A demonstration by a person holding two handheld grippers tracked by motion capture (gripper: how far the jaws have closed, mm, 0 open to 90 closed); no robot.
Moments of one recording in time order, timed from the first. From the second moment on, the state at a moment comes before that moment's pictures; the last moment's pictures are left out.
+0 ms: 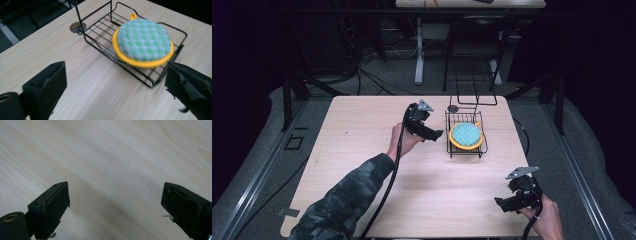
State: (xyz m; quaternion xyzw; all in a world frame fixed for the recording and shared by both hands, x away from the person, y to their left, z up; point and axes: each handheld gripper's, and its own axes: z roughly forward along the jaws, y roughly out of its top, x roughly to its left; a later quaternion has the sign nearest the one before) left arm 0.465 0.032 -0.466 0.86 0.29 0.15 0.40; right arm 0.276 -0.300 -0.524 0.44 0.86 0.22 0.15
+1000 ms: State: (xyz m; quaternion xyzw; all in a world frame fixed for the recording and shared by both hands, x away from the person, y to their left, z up) left arm 0.373 0.161 -0.475 0.88 0.32 0.15 0.32; right arm 0.277 -0.296 -0.528 0.44 0.86 0.21 0.15
